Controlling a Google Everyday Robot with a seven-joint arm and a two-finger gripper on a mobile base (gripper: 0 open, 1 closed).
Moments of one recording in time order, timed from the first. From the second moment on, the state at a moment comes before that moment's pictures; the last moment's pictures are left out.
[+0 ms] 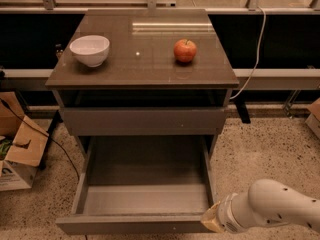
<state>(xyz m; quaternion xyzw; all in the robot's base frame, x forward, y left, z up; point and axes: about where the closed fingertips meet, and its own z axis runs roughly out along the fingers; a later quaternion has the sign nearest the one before) 0.369 -0.163 0.512 -0.46 0.85 0.17 0.18</state>
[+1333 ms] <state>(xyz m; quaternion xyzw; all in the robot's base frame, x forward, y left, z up) 0.397 -0.146 0.432 -0.41 0.86 0.23 0.20</state>
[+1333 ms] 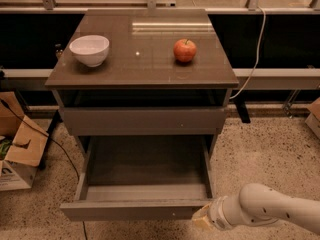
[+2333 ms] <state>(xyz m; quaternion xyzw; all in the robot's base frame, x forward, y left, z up) 0.429 -0.128 0.422 -0.38 0.85 0.26 0.26</state>
